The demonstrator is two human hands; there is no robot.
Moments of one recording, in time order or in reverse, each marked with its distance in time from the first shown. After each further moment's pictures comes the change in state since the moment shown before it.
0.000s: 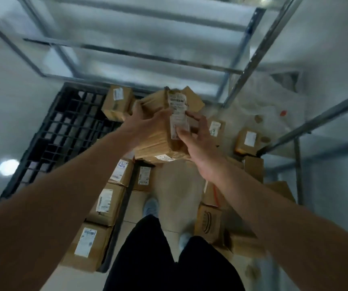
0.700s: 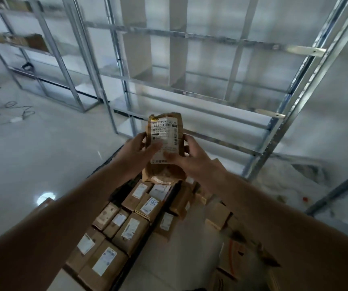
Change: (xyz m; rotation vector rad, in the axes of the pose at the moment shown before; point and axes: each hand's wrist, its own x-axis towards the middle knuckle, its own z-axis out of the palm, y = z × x) left_hand -0.325 0.011 -0.102 -0.086 0.393 0.362; right_hand -0.218 -0.125 0.089 -0.288 -0.454 -0.333
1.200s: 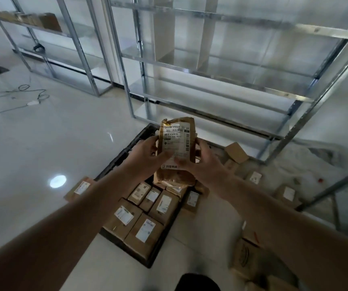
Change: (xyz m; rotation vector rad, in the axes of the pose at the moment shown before) left_hand -0.104 -0.104 -0.178 0.064 -0.082 0.000; right_hand -0.043 0.004 0.225 -0.119 0.037 0.049
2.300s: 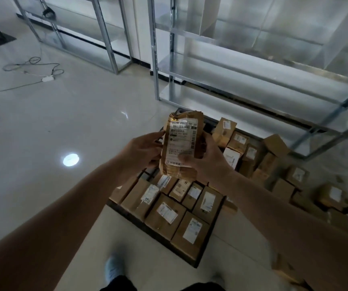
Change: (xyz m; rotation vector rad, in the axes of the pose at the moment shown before) left_hand 0.068 -0.197 -0.256 -0.381 -0.102 -0.296; right_hand 0.187 -0.007 0.274 -0.098 0.054 0.104
